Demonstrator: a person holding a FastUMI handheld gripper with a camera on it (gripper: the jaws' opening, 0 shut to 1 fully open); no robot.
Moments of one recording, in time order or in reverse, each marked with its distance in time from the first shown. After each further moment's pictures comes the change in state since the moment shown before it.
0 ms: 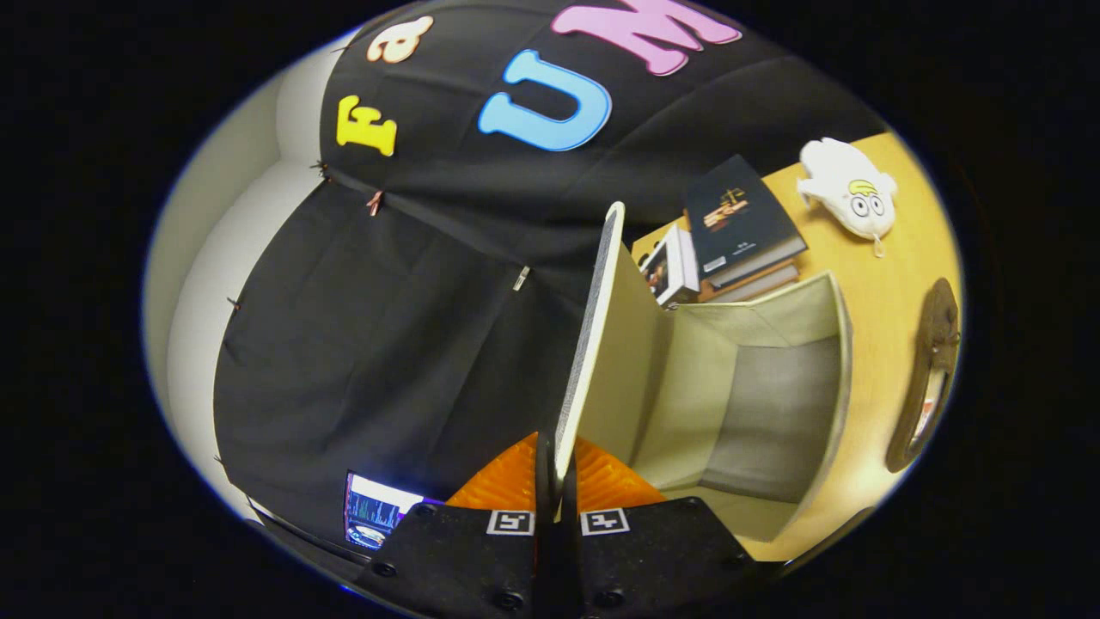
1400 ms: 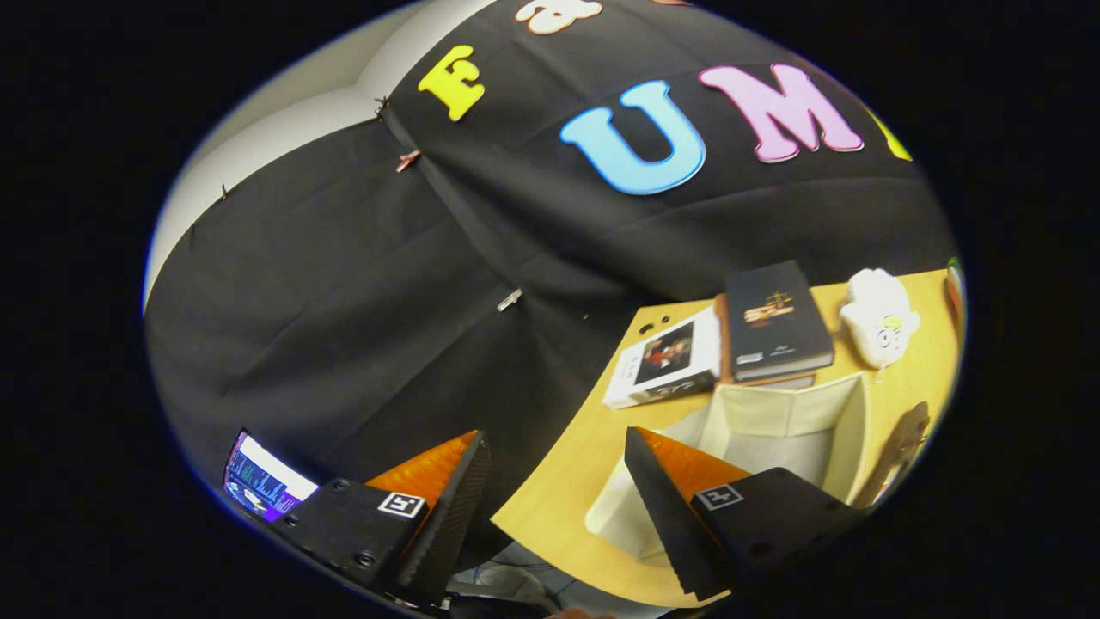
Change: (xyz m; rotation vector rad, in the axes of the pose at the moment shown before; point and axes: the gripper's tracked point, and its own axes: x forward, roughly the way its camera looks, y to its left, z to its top) arm 0.029 0.024 0.035 -0.374 -0.235 -0.245
